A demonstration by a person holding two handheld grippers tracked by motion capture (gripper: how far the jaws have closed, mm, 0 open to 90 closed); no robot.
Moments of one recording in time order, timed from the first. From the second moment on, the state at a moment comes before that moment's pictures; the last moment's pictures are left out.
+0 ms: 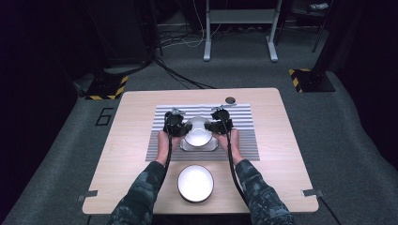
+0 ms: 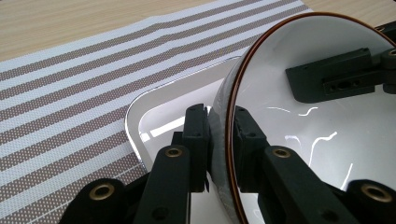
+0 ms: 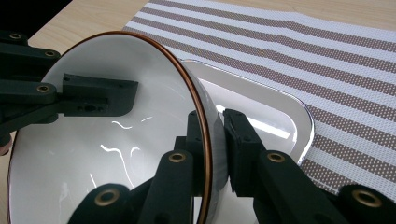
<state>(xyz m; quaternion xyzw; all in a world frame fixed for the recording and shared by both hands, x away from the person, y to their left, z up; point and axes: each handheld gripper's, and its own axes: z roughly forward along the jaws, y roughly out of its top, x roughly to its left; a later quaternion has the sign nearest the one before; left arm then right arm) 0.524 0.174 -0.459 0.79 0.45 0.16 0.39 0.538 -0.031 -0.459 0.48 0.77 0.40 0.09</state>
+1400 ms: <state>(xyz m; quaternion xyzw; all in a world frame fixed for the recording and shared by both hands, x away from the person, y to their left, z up) 0.536 0.173 -0.482 0.78 0.51 0.13 0.33 0.564 -0.034 -0.483 0.53 0.76 0.37 0.05</state>
